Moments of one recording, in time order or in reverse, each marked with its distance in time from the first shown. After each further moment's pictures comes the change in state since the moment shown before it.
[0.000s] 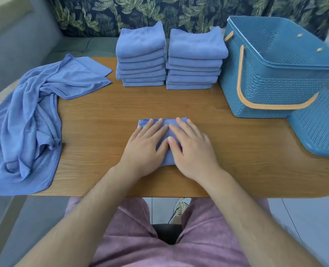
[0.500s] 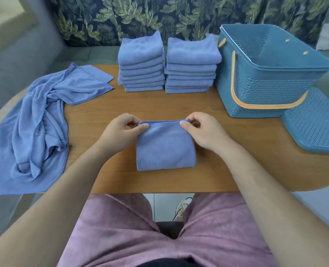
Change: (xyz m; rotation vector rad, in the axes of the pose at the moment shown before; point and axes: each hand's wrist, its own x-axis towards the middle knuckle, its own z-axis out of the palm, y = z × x) left_hand 0.012 -0.041 -0.061 -0.512 0.101 -0.202; right_hand 0.040 0.037 -0.038 0.445 -0.032 0.131
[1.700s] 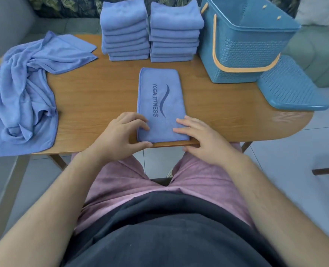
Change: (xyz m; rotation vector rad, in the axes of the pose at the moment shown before) left_hand -0.100 -0.021 0.027 0.367 -0.217 0.538; right_hand -0.138 0.046 0.007 -0.260 -0.176 -0.342
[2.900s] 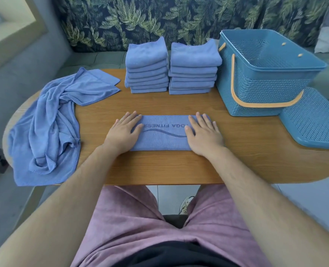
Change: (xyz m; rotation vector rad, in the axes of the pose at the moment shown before) left_hand 0.075 -0.098 -0.018 0.151 -0.011 -0.537; right_hand 0.136 0.017 0.003 -0.337 -0.093 0.524
